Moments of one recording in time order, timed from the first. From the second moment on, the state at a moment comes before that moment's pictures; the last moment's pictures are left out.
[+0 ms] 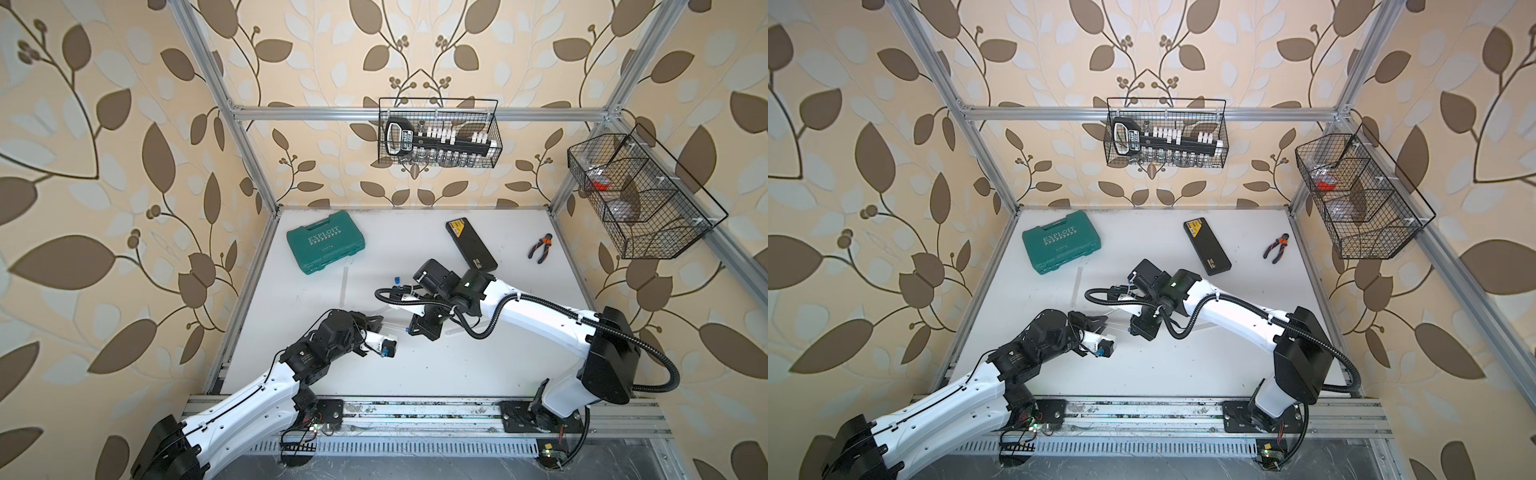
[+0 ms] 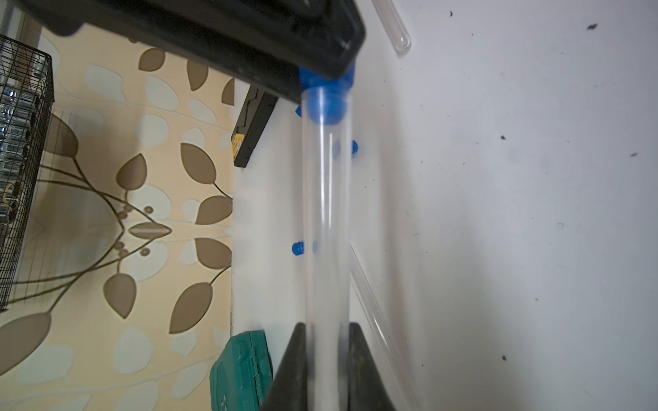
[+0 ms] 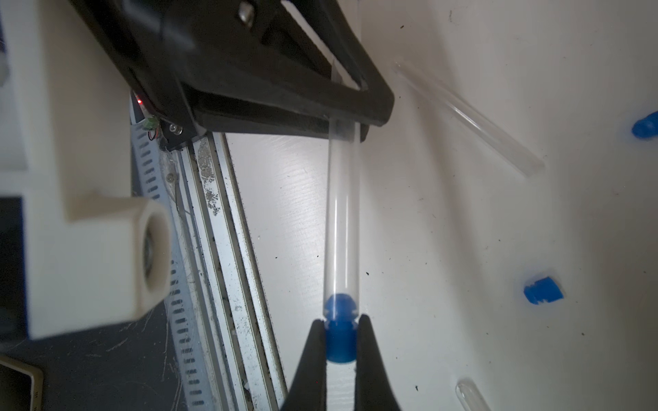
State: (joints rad) left arm -0.70 0.72 0.30 -0.08 0.08 1.19; right arm 0.88 1.60 1.29 -0.83 -0.34 -0.18
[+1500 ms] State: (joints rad) left arm -0.69 0.69 0.23 -0.08 0.07 1.10; right arm 0.88 1.68 1.29 -0.78 -0.41 -0.10
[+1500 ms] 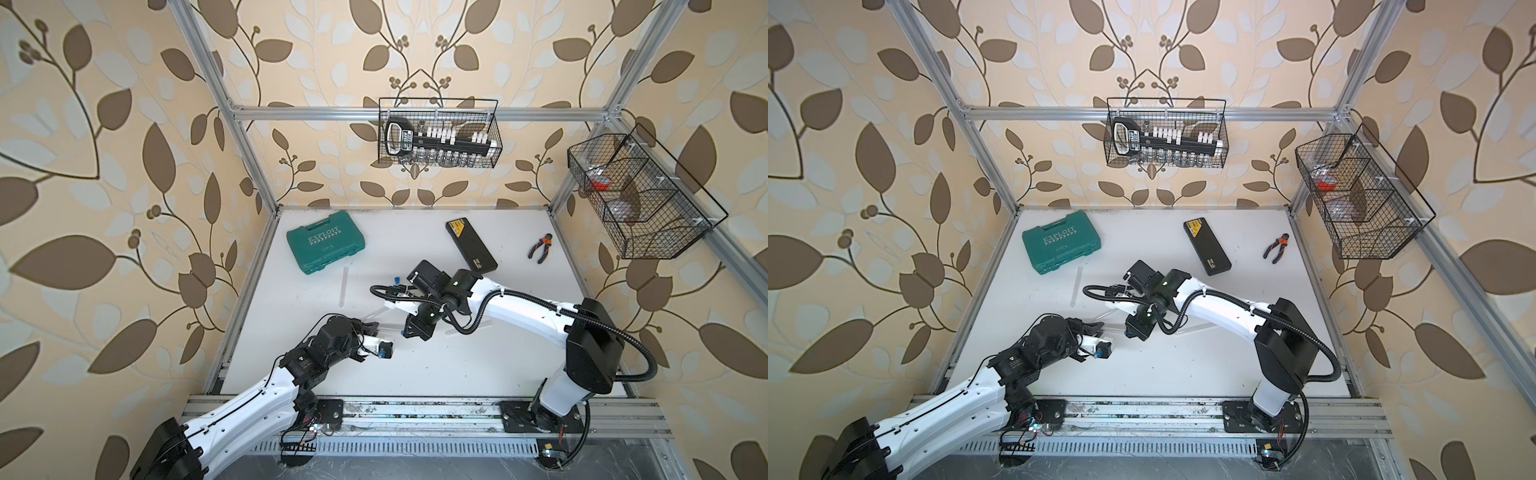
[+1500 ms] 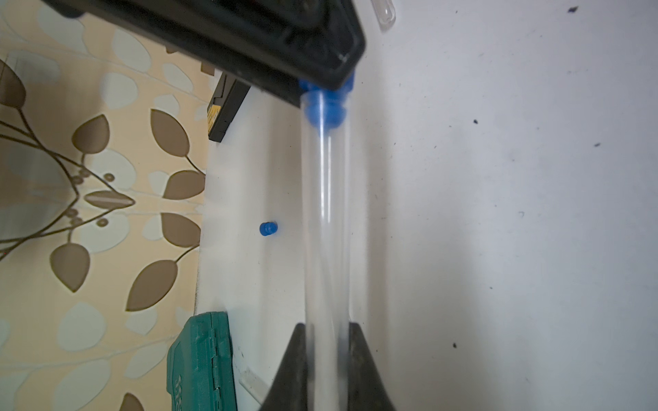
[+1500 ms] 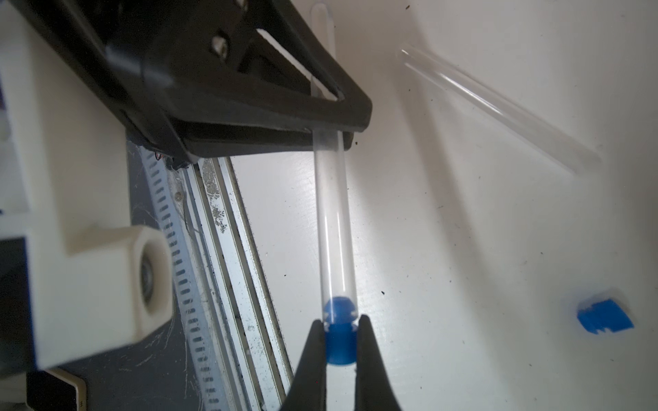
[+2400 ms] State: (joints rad) left arm -0.77 0.72 0.24 -0.03 0.25 1.09; right arm 0.87 1.69 1.30 -0.58 -0.47 -0.06
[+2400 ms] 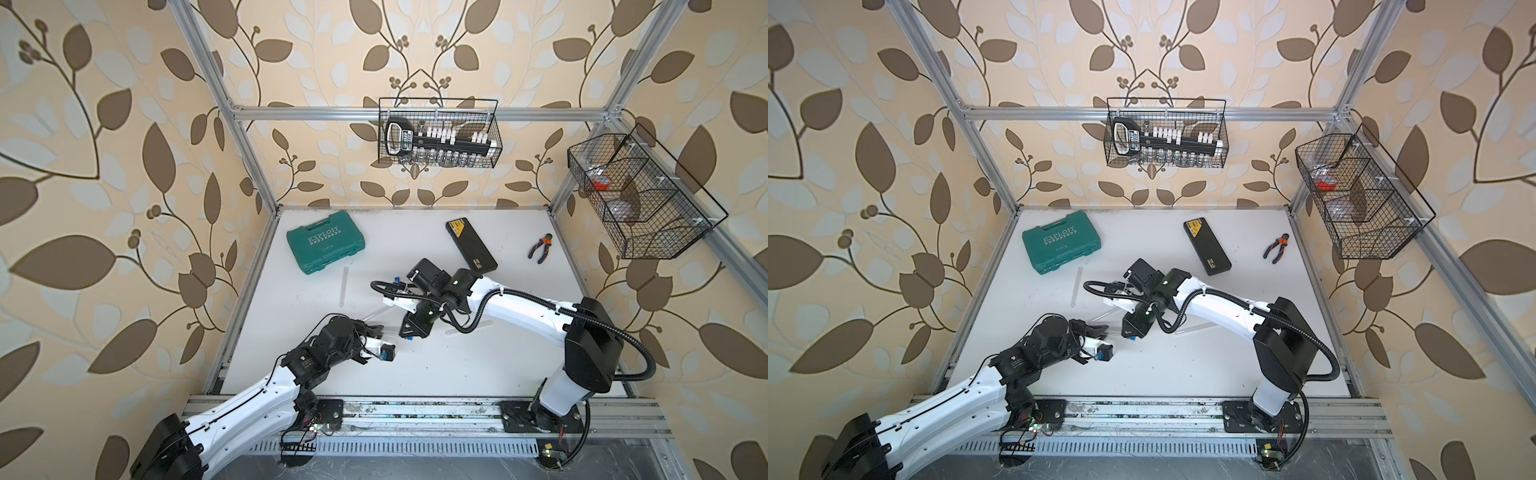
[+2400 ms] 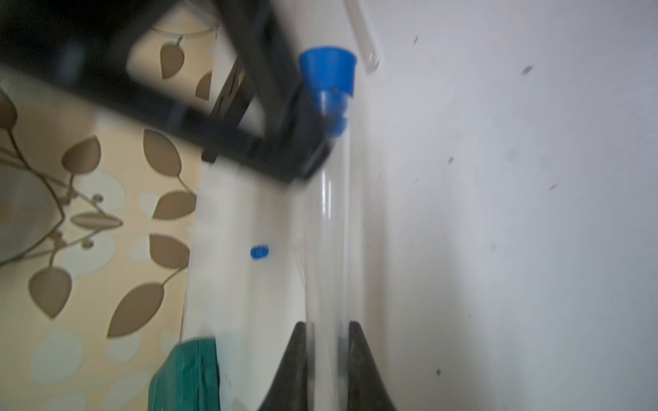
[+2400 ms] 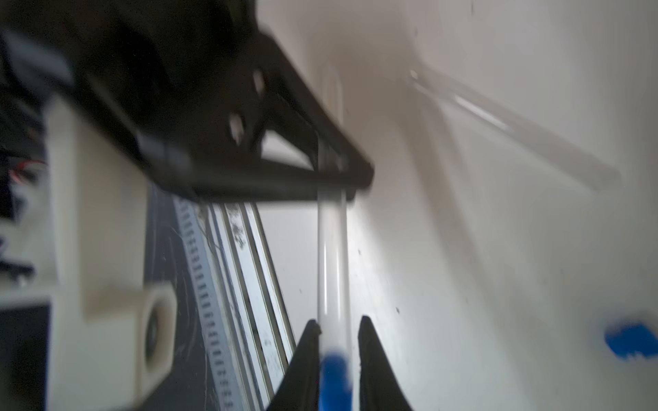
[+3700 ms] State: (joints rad) left arm -0.65 1.17 0.34 1.07 0.60 -0.11; right arm 0.57 1.05 0.99 -0.15 -0.77 1.17
